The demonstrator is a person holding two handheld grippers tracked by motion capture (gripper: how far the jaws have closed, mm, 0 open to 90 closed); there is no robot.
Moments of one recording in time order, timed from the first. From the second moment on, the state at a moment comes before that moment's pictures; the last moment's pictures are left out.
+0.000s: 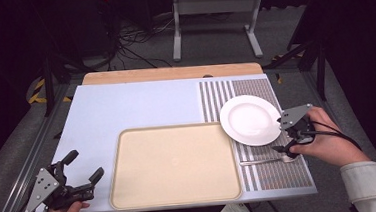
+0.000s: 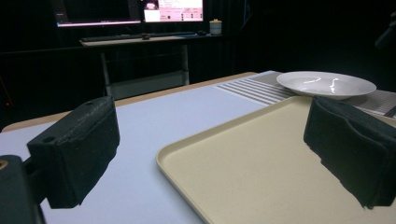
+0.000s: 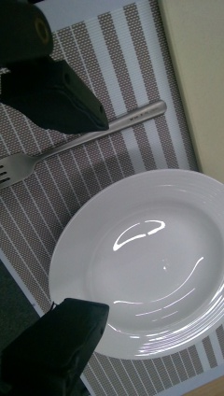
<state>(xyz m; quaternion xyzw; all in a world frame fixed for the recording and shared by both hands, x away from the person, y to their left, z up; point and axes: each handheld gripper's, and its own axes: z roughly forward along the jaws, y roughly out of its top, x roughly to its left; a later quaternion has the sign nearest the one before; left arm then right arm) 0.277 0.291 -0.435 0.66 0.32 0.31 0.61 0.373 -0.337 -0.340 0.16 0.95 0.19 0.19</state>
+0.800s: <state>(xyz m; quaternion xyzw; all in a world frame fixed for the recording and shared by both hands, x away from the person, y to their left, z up) 0.277 0.290 -0.435 0.66 0.32 0.31 0.61 0.381 -0.336 -0.363 0.14 0.98 0.09 0.09</state>
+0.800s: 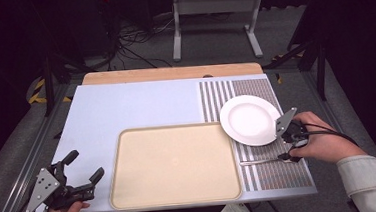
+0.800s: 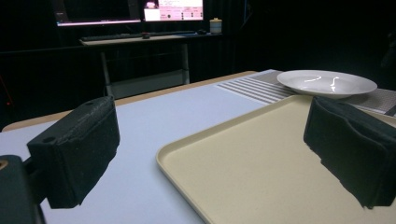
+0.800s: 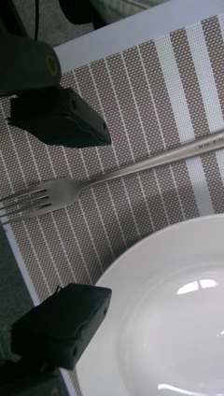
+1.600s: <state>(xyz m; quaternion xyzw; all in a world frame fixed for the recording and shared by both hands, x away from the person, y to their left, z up) 0.277 0.289 -0.436 0.66 0.32 0.31 0.60 0.382 -0.323 -0.410 0.11 0.99 0.05 0.02</state>
